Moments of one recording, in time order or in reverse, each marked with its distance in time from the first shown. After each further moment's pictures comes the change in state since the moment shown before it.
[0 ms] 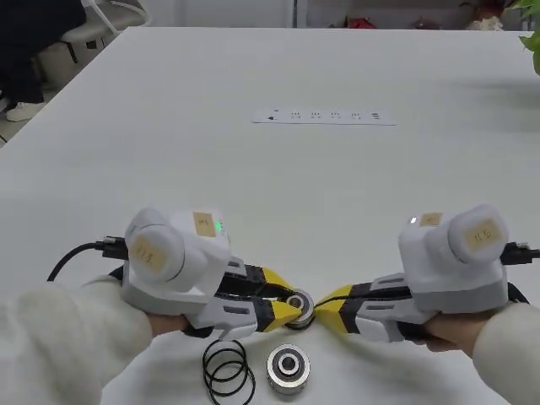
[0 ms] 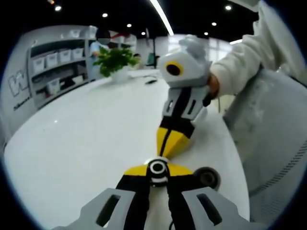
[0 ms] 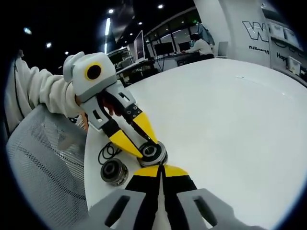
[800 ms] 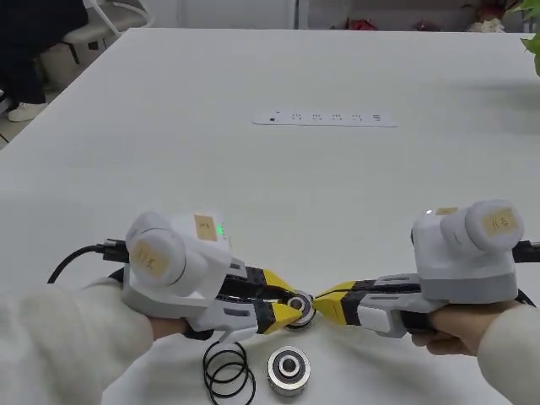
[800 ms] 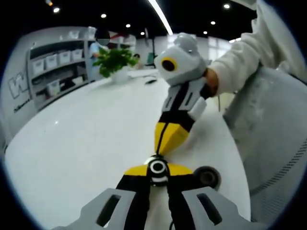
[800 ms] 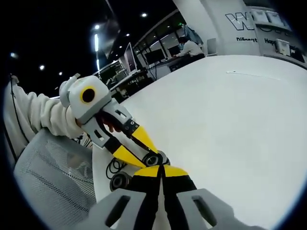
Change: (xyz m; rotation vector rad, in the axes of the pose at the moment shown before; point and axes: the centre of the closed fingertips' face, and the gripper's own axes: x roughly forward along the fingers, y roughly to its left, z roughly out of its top) left arm 0.000 -0.001 -0.001 0.014 0.002 0.006; right arm -0.004 0.002 0.013 0.158 -0.071 0.016
